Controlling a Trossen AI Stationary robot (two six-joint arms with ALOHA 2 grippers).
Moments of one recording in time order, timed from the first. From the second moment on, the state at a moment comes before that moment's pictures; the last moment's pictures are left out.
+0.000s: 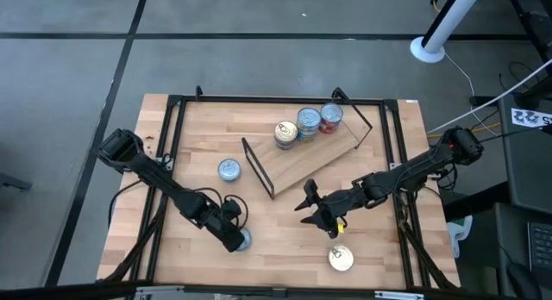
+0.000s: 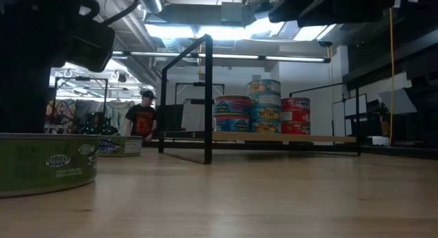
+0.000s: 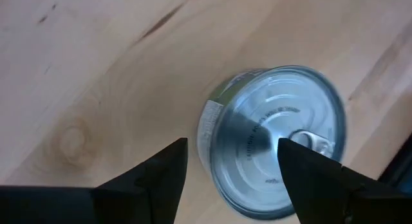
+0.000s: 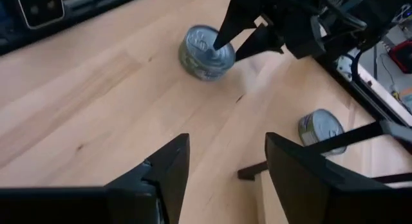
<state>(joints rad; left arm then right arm) -0.58 1.63 0.87 -0.40 -0.11 -1.37 0.43 1.46 0.92 -0.05 0.16 -0.48</state>
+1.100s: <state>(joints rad) -0.46 1.65 0.87 -0.31 -0.11 -1.38 0.43 1.84 0.91 0.35 0.17 -0.76</state>
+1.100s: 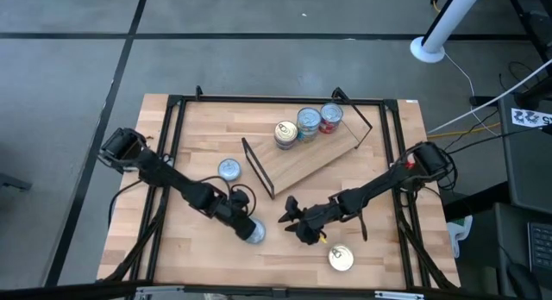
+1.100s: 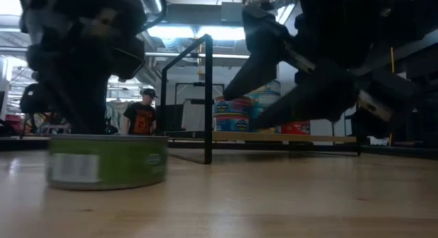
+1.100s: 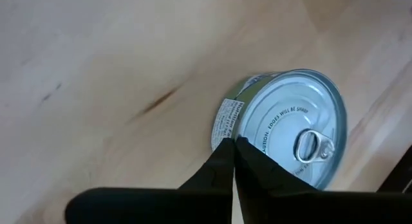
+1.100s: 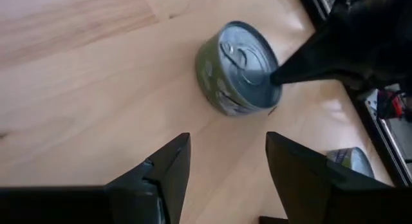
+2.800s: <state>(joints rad) -0.30 1.65 0.87 -0.01 0.02 -1.30 0.60 1.85 0.91 0.41 0.53 -1.00</state>
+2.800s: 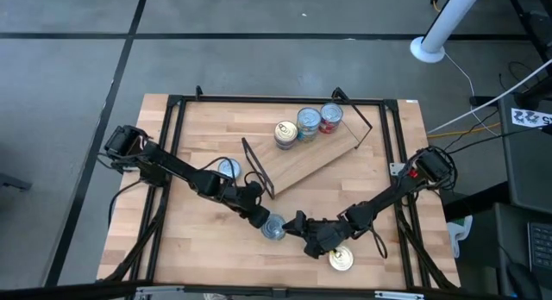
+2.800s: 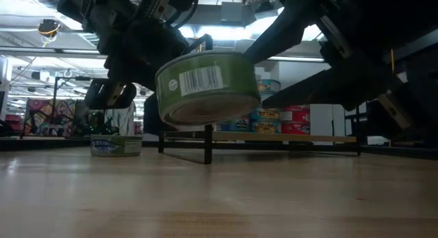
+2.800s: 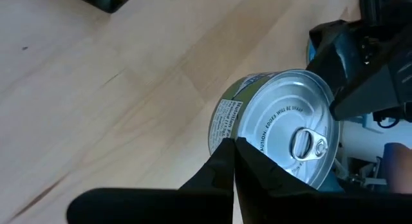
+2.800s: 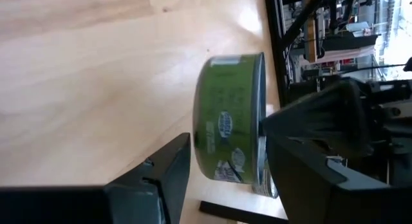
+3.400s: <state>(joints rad) -0.30 1.65 0.87 0.05 0.02 -1.29 0.61 1.85 0.91 0.41 0.58 -1.00</state>
